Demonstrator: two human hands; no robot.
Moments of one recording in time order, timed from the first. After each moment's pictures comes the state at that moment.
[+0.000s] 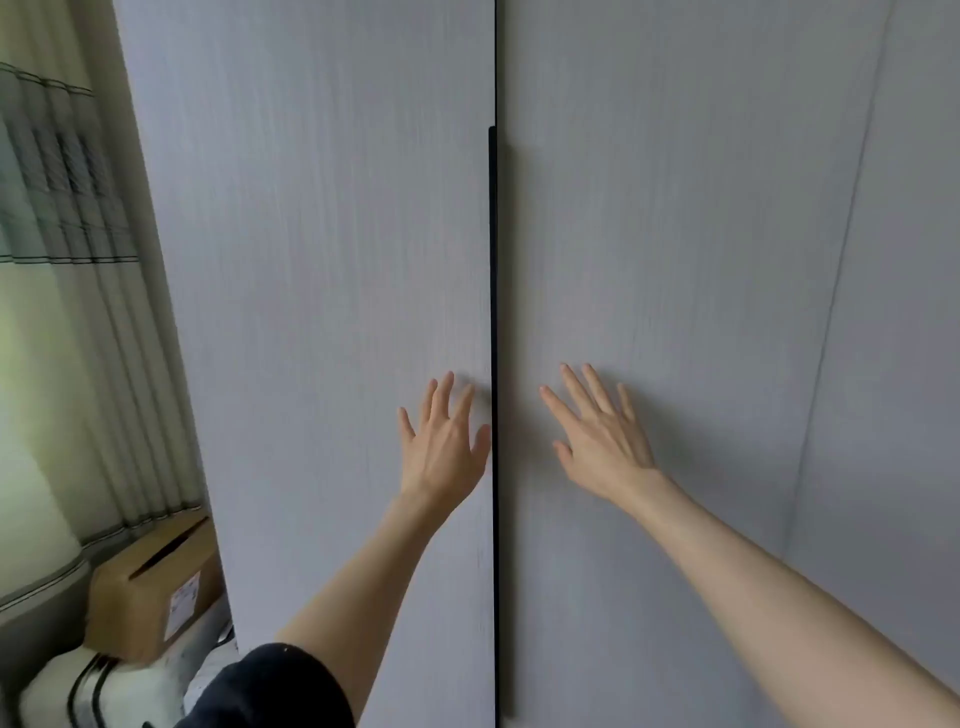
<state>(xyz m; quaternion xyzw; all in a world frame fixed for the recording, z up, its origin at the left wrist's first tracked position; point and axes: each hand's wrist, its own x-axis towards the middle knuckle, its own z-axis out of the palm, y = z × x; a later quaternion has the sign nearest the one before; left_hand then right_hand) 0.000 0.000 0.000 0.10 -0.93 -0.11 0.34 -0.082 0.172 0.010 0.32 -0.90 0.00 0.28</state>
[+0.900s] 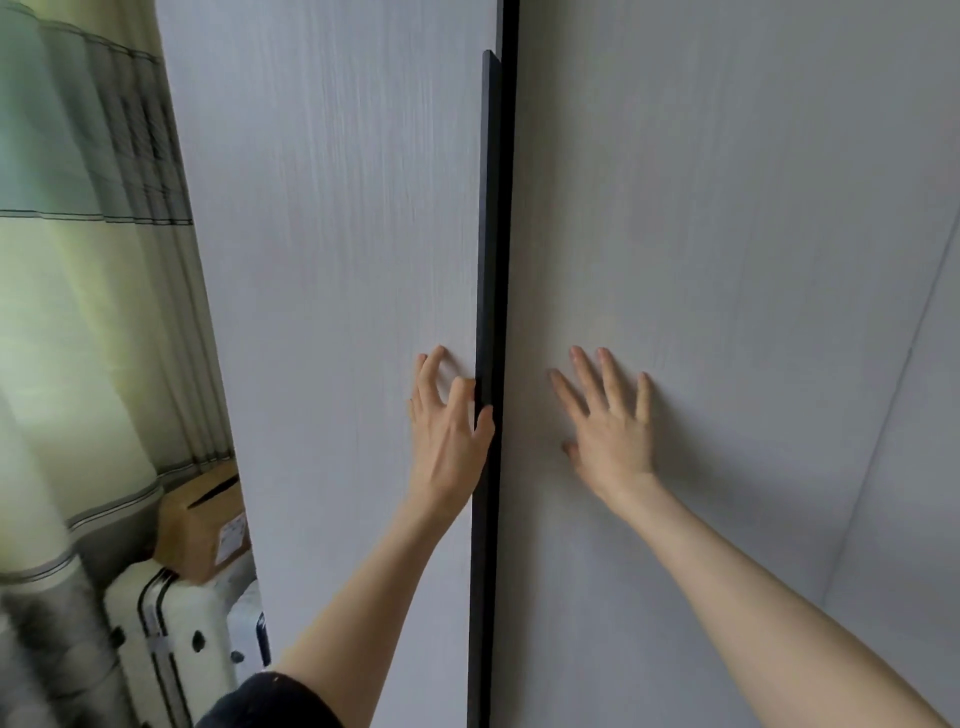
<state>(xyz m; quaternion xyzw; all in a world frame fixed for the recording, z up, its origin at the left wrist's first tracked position) -0.013 0.028 -0.014 0.08 -0.82 -0.26 0.51 -0.124 0.168 -0.013 0.30 -0.88 -0.05 0.35</state>
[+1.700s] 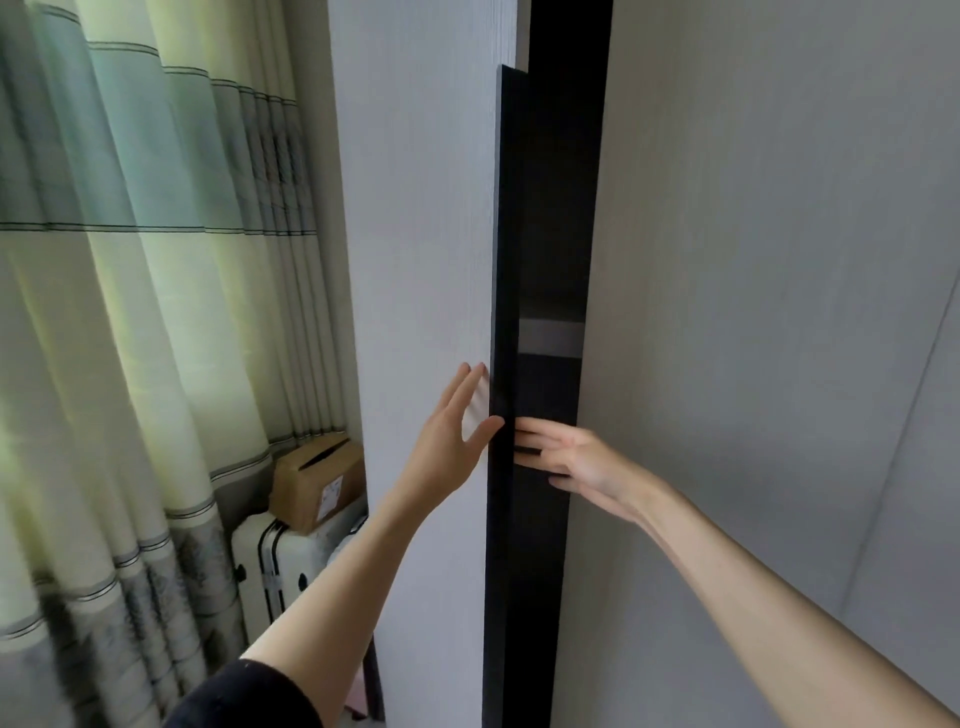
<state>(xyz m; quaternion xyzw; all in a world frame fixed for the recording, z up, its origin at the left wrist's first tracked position) 0.157 0.019 -0.009 0.10 -0.86 -0.31 0.39 0.049 0.163 -0.001 0.43 -0.69 0.51 -0.29</state>
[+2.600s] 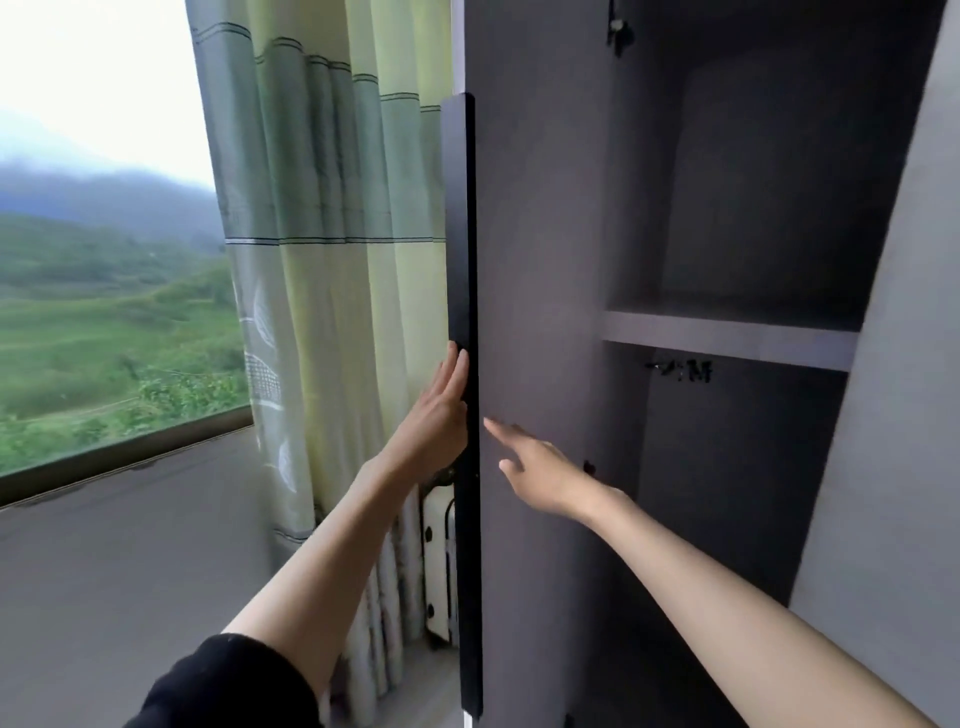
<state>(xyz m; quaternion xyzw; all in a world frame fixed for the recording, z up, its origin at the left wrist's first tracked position) 0.411 -0.119 0.014 0.26 -0.90 -0.14 0.33 0.286 -0.020 -0.010 0.65 -0.70 0.27 -0.11</state>
